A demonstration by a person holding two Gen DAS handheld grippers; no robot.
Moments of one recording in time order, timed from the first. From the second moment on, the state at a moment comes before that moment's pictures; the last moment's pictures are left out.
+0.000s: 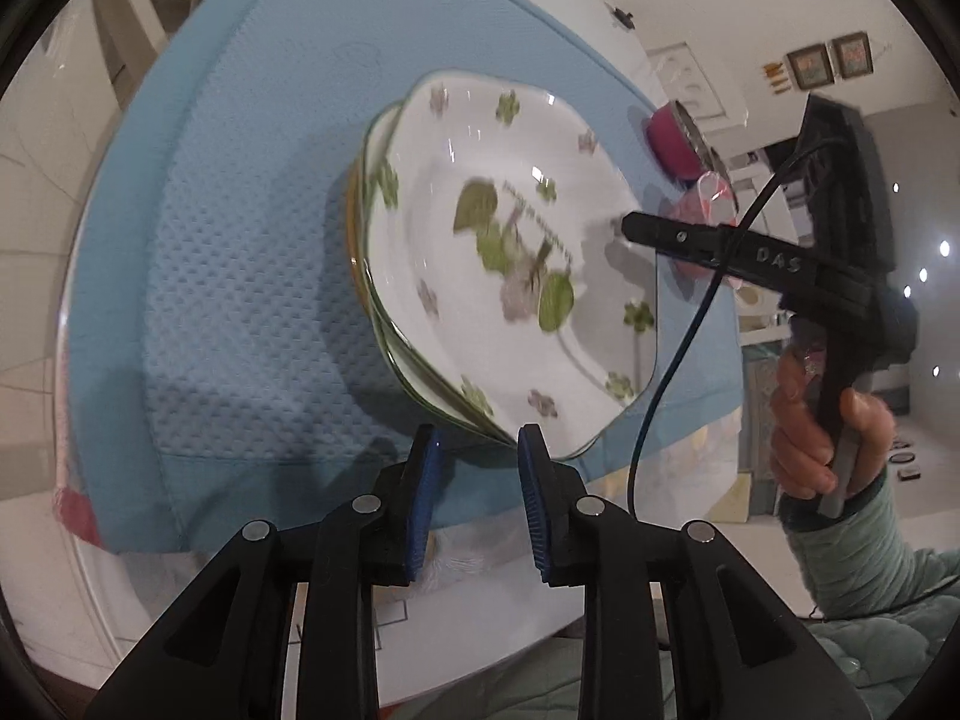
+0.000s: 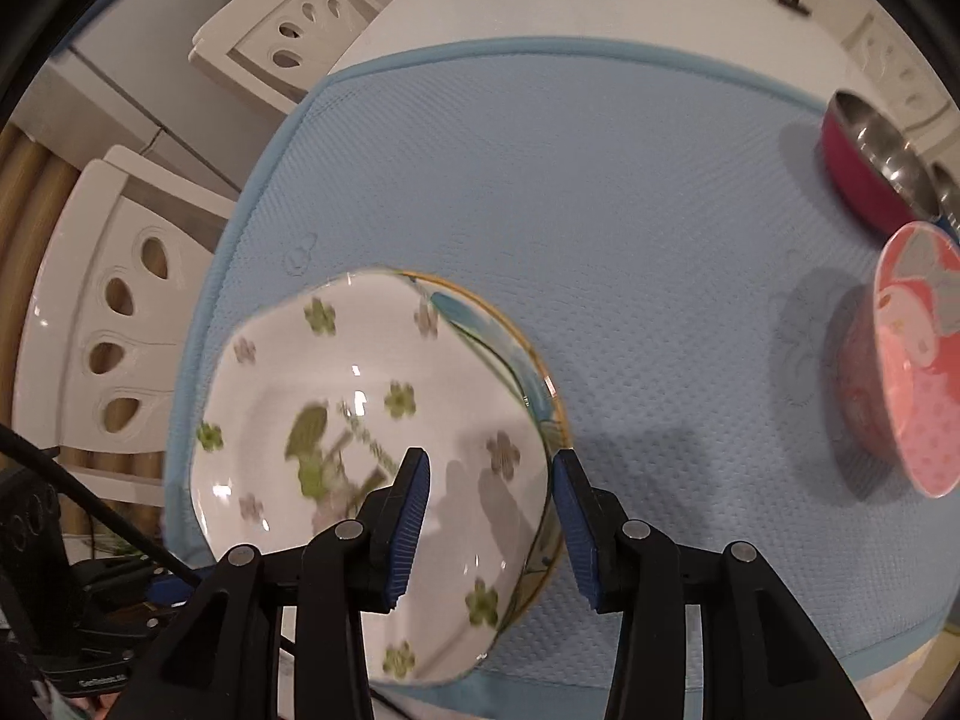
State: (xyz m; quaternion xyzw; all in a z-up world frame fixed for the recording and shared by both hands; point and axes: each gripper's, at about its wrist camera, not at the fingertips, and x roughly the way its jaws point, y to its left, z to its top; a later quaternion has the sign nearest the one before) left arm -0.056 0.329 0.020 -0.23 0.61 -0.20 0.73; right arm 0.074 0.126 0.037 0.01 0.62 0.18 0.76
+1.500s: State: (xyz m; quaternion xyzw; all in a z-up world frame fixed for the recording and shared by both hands) left arm 0.110 0.070 0.120 -0.07 0.53 -0.25 0.81; right arm 0.100 -0.181 0.107 0.18 0.52 0.04 0.84
